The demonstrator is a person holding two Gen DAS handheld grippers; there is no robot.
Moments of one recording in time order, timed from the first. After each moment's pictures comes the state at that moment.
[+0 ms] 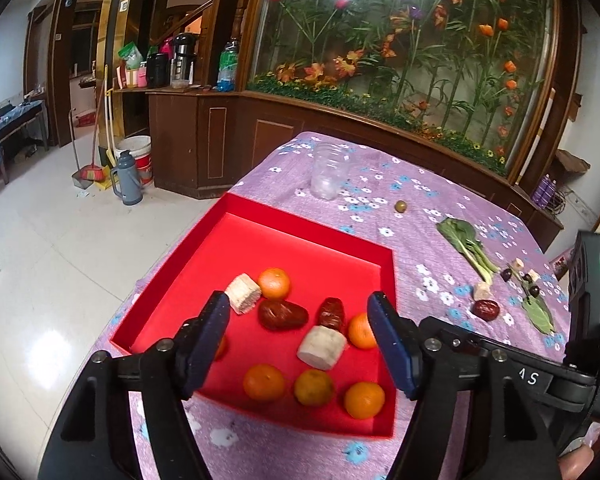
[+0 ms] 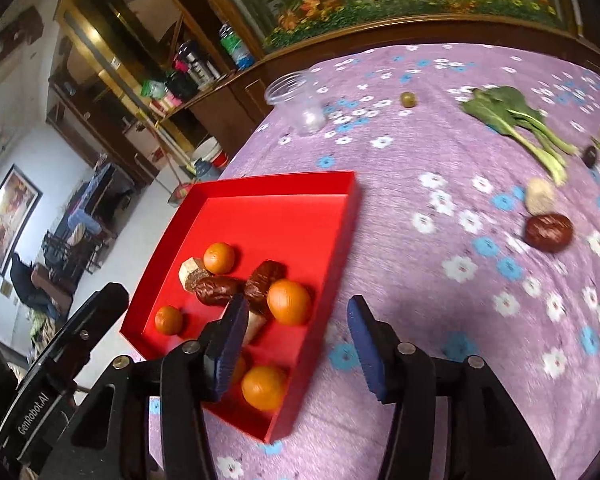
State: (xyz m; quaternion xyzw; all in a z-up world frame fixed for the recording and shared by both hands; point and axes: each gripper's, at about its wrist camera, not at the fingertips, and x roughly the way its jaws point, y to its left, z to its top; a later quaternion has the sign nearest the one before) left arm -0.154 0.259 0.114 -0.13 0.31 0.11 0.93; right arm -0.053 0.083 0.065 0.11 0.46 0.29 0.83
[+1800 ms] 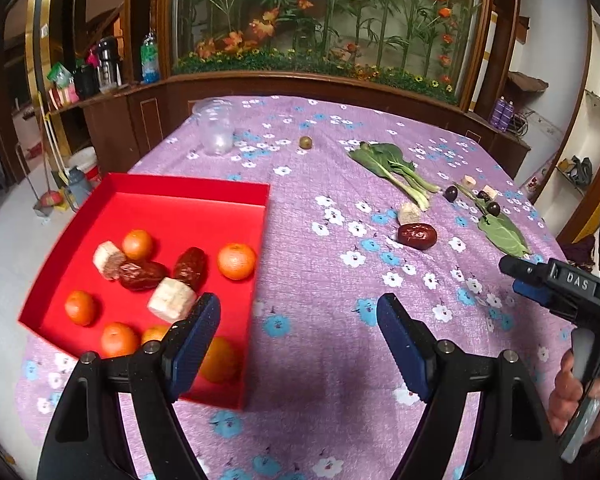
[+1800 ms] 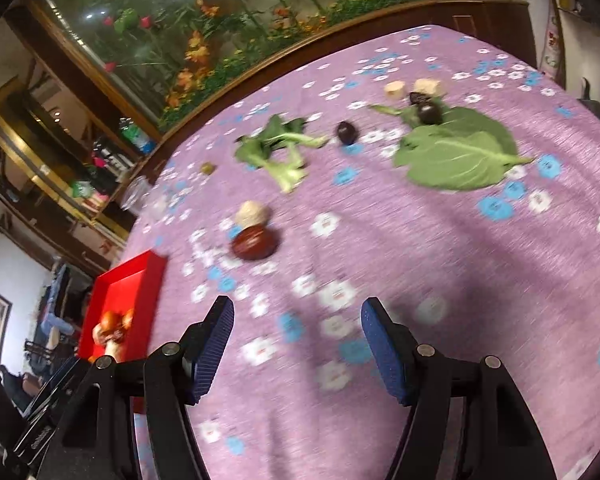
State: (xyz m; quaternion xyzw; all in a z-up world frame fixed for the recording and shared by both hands) left arm -0.120 0.132 0.082 -0.05 0.38 0.03 0.92; right arm -0.046 -0.155 0.034 0.23 0.44 0.14 0.86
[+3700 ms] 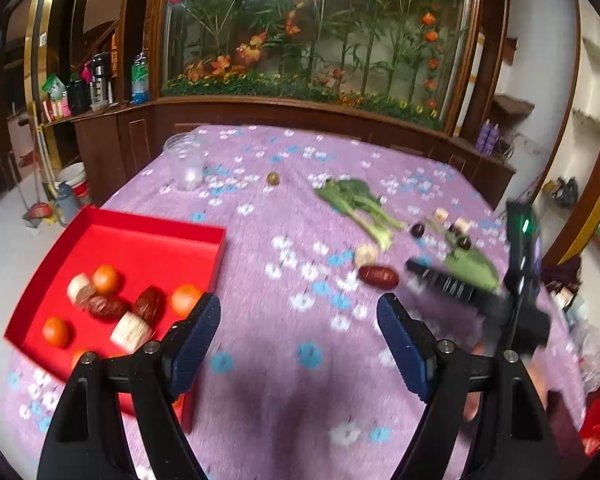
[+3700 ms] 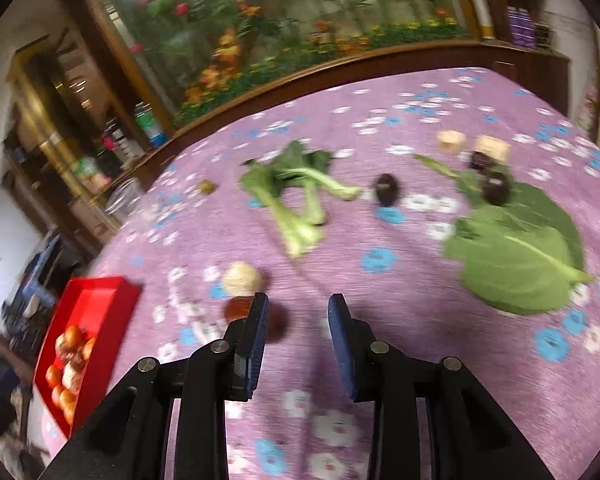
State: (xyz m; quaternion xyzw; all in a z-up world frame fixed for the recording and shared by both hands) left arm -0.104 0.095 0.114 -0.07 0.33 0.00 0.94; right arm 0.026 -0.120 0.026 0.14 0.39 0.19 0.89
